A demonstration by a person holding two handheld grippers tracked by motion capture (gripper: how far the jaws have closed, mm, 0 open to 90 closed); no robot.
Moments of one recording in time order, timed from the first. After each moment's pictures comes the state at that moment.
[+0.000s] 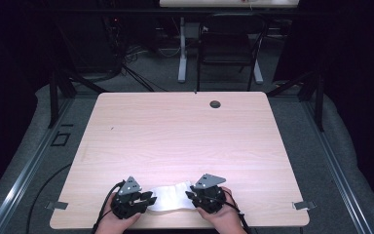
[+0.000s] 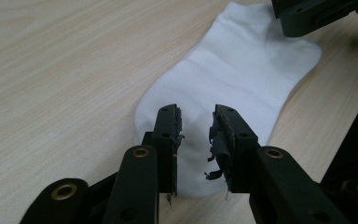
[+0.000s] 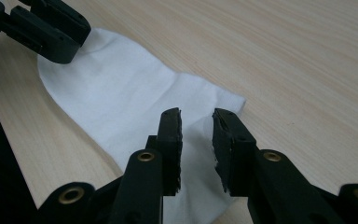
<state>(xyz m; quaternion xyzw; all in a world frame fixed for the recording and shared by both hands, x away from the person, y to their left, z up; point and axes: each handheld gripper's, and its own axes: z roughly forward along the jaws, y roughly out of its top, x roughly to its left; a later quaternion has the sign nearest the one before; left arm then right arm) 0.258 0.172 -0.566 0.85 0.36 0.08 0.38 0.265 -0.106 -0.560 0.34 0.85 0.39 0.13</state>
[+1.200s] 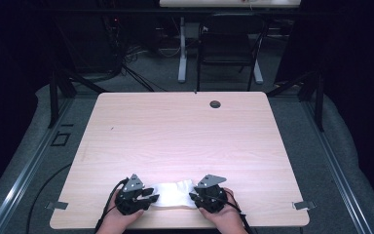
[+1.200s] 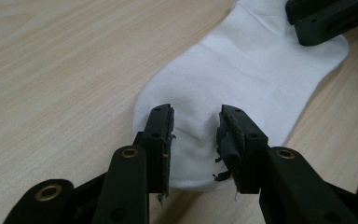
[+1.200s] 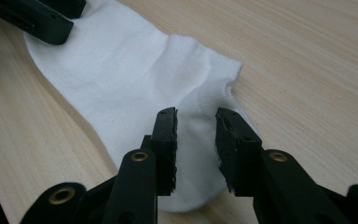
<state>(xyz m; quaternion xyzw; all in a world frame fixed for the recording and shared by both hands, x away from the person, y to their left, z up) 0.275 0.169 -0.579 0.84 0.36 0.09 0.39 0.271 -0.113 -0.576 0.37 0.85 0.36 0.12</state>
